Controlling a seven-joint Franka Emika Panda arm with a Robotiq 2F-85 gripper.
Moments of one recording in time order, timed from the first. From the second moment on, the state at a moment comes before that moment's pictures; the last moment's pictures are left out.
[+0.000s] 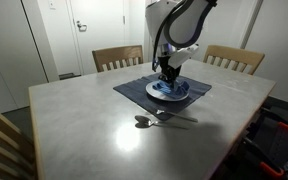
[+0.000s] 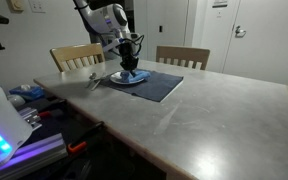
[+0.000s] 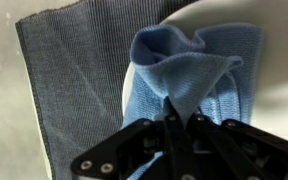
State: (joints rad) arm 0.35 0.50 -0.16 -2.11 -0.40 2.41 0.54
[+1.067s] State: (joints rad) arm 0.34 0.50 -0.14 -2.11 -0.38 2.58 0.54
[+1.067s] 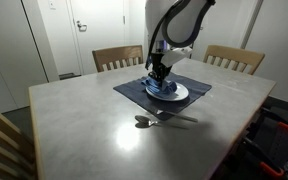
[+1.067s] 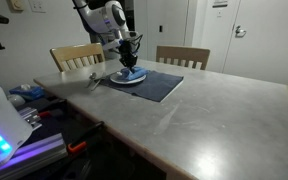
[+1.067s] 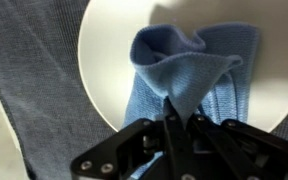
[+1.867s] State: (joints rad) arm 0.30 0.50 -0.05 -2.11 -0.34 2.42 0.39
